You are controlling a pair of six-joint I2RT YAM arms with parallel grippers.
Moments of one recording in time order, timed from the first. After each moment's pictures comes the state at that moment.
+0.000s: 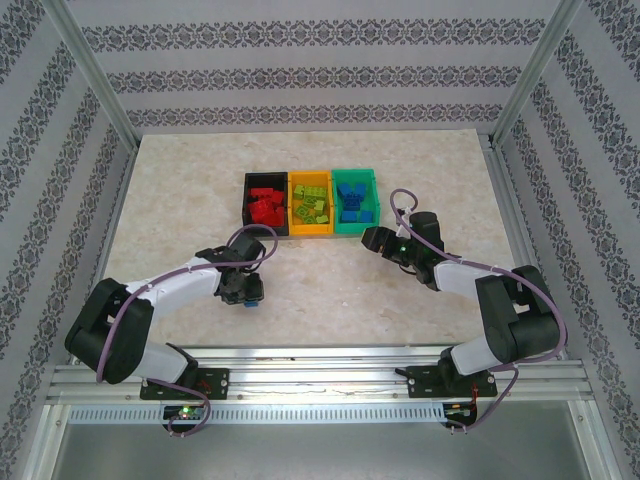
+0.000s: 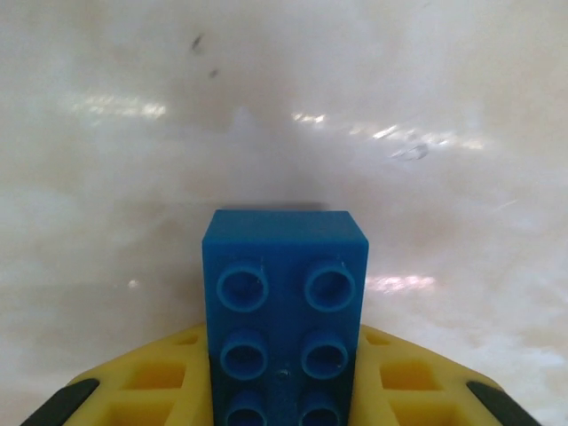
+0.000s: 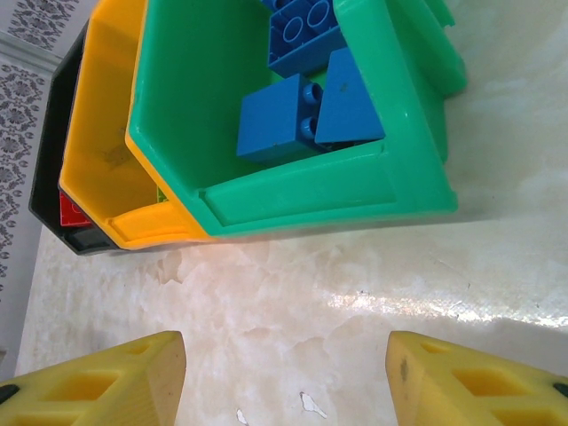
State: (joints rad) left arm -0.49 1.41 0.70 -0.61 0.04 -0.66; right arm 0.24 1.48 0.53 0.33 -0.45 0.70
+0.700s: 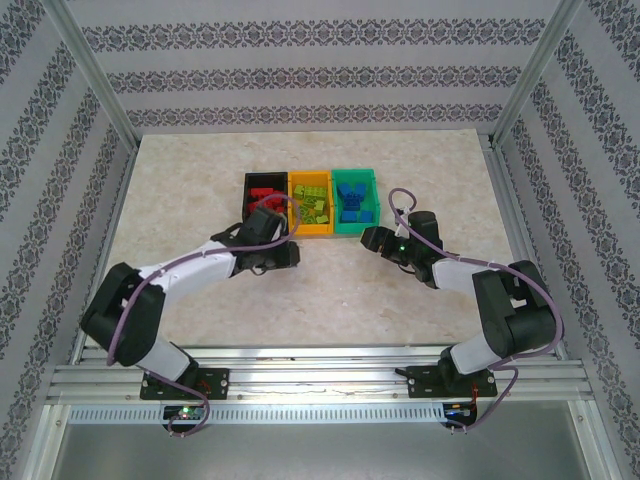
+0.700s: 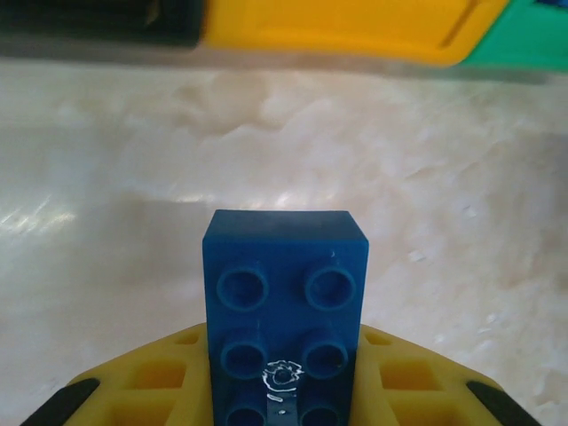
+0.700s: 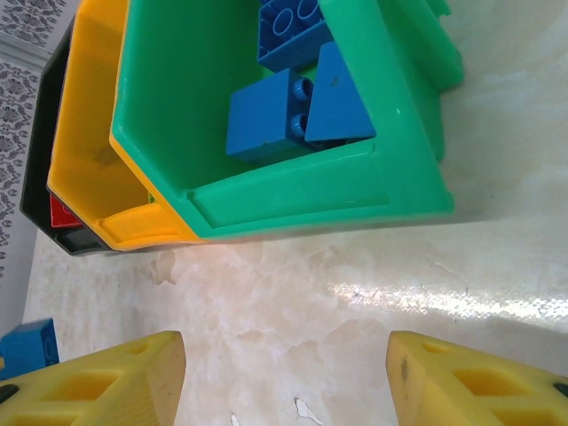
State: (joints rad) left arm -0.55 1.55 0.93 -0.32 0.16 -0.66; right arm 0.24 1.52 0.54 0.33 -0.46 0.71
